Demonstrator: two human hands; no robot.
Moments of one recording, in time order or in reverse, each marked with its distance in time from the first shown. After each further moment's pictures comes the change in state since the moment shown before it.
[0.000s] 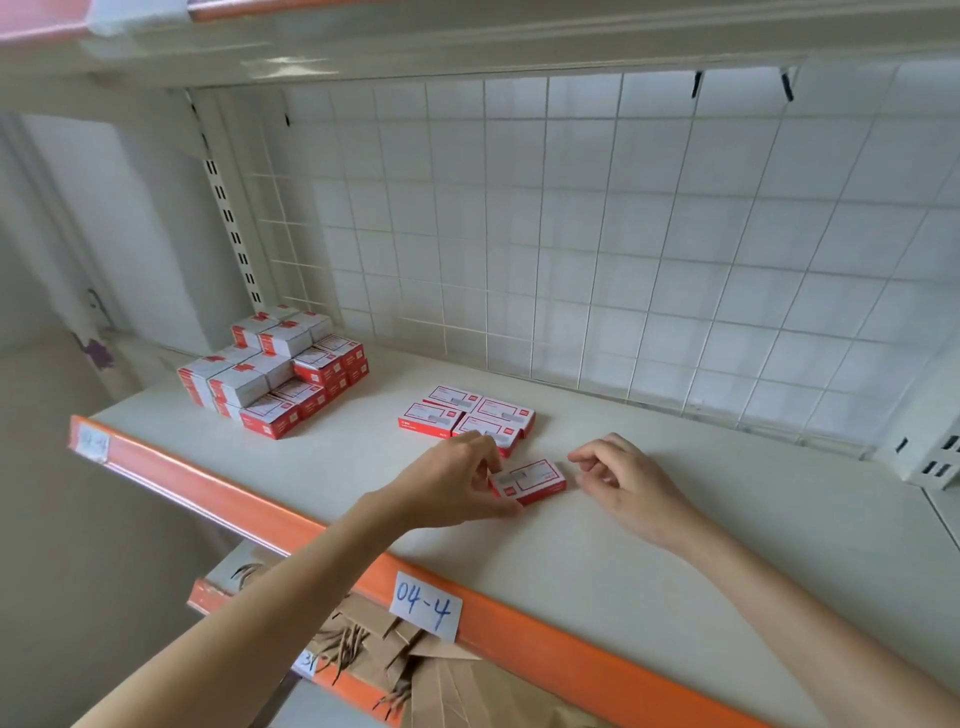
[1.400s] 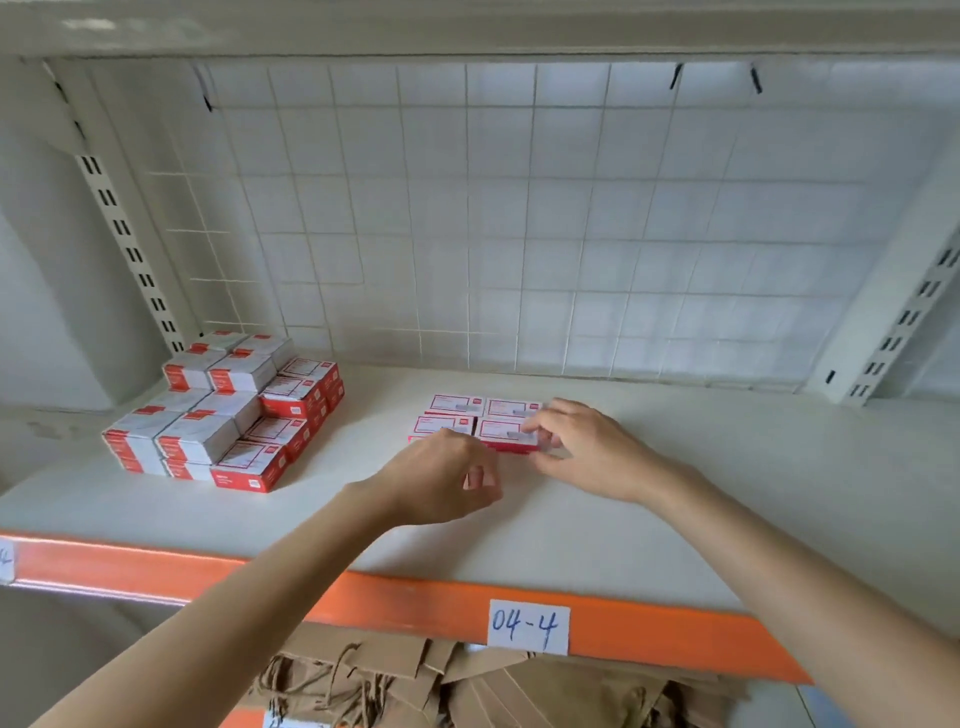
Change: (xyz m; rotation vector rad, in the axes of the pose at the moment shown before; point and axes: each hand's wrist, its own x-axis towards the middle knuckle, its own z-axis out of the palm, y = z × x) left_hand 0.005 -0.064 -0.040 0.031 -0.119 0.440; right_hand 0.036 -0.104 0.034 -0.451 -0.045 0.086
